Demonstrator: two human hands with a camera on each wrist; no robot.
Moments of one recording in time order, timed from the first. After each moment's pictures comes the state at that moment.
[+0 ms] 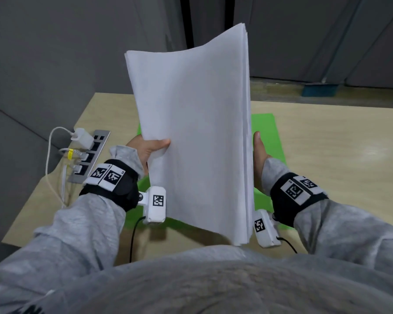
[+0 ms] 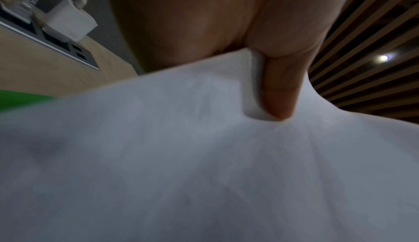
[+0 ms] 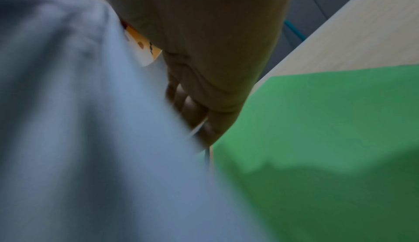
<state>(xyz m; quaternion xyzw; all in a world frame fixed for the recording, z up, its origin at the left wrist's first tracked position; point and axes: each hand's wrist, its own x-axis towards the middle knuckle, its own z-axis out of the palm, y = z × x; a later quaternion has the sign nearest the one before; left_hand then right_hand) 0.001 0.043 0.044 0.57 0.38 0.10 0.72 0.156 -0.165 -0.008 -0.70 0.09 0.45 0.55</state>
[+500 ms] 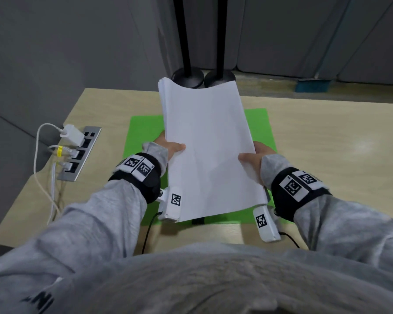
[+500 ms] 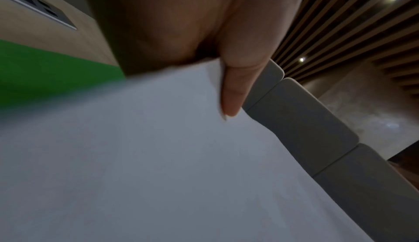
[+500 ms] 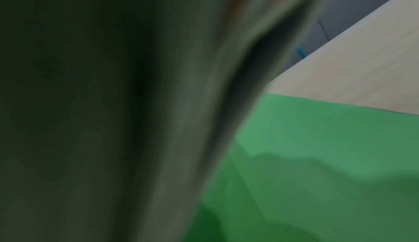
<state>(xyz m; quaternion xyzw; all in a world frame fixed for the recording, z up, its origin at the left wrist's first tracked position) 0.056 0.034 -0.016 0.67 0.47 0.01 0.57 0.162 -0.195 -0.003 -0.82 -0.07 0.37 0.44</state>
